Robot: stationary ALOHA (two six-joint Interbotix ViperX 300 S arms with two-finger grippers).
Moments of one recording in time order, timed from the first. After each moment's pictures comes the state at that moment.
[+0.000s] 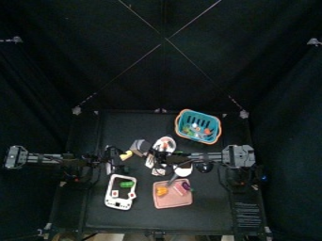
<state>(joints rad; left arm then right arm) 0.09 -0.82 1.22 0.91 0.11 -0.92 -0.08 0.25 0.03 -0.68 0.59 0.80</state>
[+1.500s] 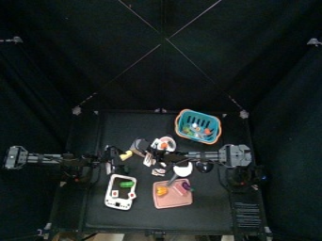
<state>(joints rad) 0.09 -0.82 1.23 0.91 0.11 -0.92 -0.10 0.30 0.00 -0.68 0.56 0.80</state>
